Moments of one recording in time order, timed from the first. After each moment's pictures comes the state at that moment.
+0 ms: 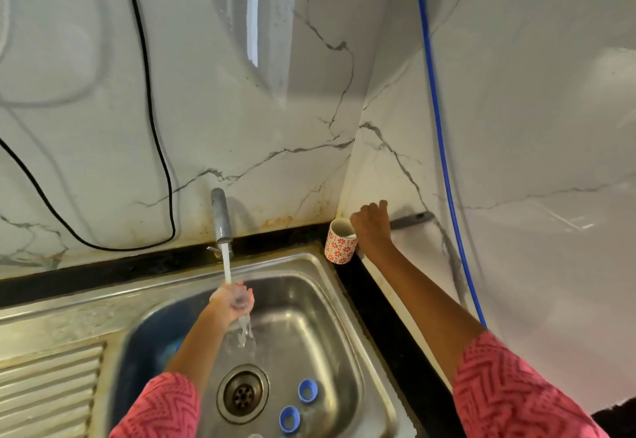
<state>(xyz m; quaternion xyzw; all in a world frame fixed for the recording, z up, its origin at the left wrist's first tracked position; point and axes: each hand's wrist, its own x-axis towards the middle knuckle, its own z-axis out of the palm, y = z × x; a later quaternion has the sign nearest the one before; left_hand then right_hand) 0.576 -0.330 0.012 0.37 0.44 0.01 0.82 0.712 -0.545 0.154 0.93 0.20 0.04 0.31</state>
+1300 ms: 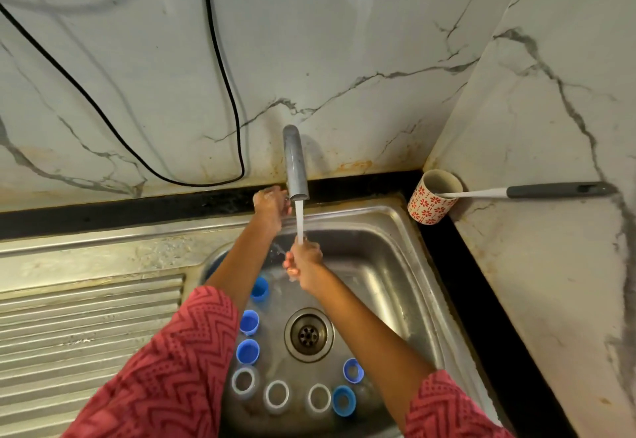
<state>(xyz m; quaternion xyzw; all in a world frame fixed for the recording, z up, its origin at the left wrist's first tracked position) 0.624 -0.261 0.033 0.48 0.50 0.11 0.71 0.589 -0.346 -0.007 0.67 -0.17 -0.37 -0.62</state>
